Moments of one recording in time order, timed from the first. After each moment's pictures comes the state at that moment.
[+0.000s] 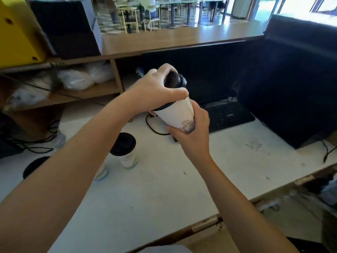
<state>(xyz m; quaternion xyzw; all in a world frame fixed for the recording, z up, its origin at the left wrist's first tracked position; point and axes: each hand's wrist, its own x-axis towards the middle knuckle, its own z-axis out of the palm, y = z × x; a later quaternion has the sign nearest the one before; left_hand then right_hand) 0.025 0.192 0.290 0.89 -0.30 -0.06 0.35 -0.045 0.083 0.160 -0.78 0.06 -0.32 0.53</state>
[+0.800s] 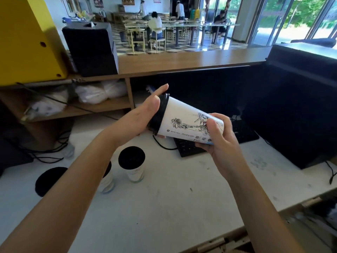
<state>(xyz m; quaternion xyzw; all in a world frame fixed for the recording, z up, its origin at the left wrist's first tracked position) 0.029 0.262 0.265 0.75 -0.35 -0.16 0.54 -0.072 0.070 0.217 -0.63 0.05 -0.19 0.75</state>
